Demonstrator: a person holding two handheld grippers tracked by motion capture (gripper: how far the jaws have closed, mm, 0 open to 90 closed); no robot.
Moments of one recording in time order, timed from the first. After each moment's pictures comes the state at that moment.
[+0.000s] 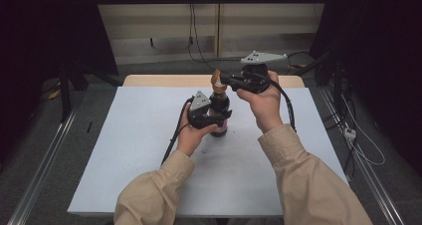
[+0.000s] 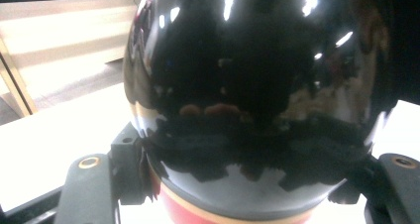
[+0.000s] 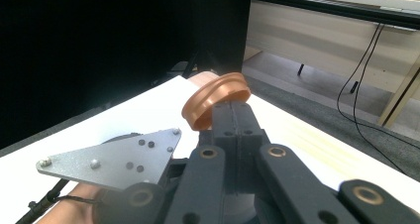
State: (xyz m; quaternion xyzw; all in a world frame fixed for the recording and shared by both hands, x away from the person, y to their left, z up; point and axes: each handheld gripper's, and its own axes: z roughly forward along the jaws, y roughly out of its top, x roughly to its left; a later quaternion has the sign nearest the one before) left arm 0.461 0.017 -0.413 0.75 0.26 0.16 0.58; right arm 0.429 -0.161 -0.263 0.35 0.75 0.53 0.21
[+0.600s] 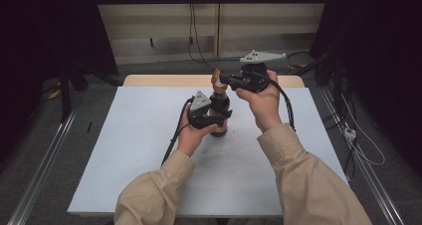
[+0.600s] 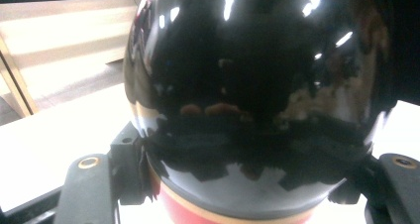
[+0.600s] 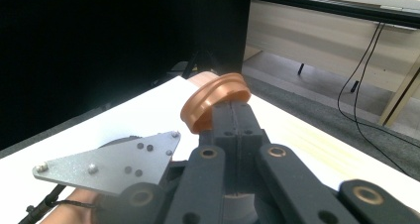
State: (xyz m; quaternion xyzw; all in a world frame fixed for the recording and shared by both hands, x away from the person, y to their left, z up) left arm 0.461 0.016 -0.413 0.75 0.27 0.16 0.58; right arm 0.431 -0.159 -0.263 0.35 0.74 0.53 0.20
